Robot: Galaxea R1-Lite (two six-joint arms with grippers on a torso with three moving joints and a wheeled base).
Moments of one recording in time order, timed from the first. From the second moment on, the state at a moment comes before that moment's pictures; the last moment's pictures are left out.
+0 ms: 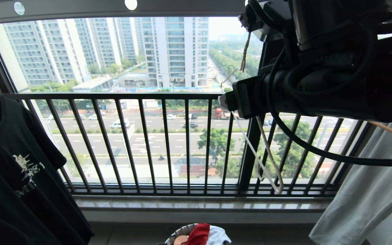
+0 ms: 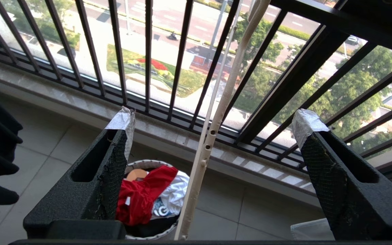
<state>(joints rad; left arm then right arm) 0.00 0.00 -0.02 0.05 0.00 0.04 0.87 1.73 -1.77 0.45 -0.63 0.11</state>
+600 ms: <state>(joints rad) 0.00 0.00 -0.01 0.05 0.00 0.03 0.84 1.79 -1.77 0.45 -0.62 0.07</state>
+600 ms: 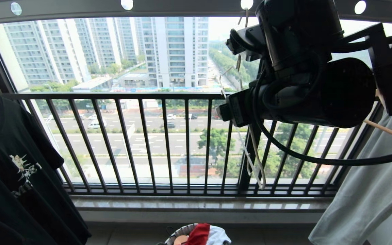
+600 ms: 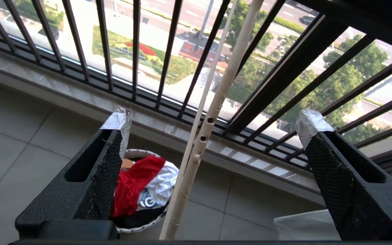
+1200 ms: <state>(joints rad) 0.00 0.00 -0.01 0.05 0.00 0.04 0.81 1.81 -1.77 0.45 -0.63 0.05</state>
